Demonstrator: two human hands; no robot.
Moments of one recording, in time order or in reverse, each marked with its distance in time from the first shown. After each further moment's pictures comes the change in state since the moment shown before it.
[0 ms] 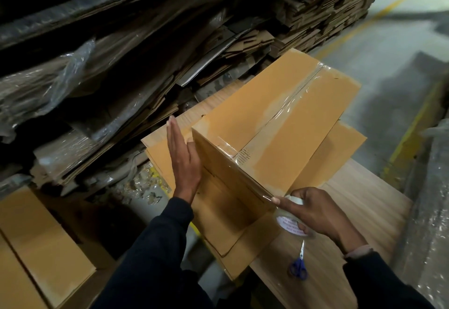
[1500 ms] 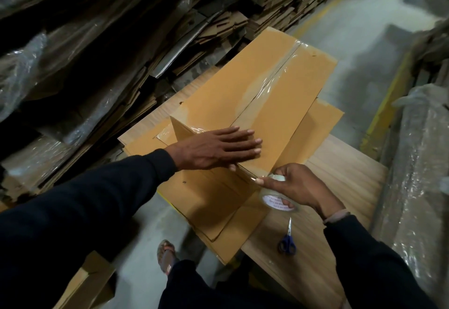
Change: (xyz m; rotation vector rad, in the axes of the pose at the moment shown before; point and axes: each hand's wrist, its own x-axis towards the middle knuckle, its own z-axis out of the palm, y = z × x) left_hand 0.033 0.057 0.043 0.653 -1.056 1.436; right_hand 0.020 0.016 -0.003 -0.017 -0.008 -0.010
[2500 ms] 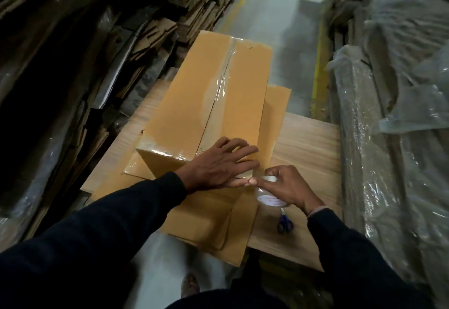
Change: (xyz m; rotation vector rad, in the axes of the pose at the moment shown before) left_hand 0.057 0.017 0.007 0.044 0.181 0.167; right_hand -0.018 0.037 0.041 0.232 0.367 0.094
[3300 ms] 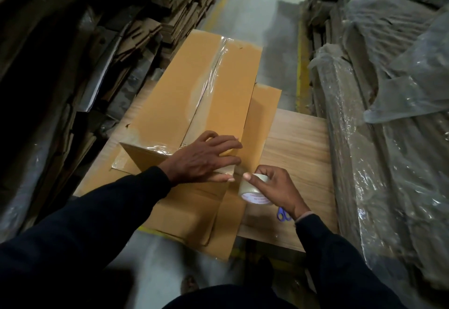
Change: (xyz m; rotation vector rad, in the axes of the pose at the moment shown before) left_hand -0.042 -0.034 -0.004 -0.084 -0.020 0.097; right_hand -0.026 -0.014 0.050 0.214 0.165 -0.022
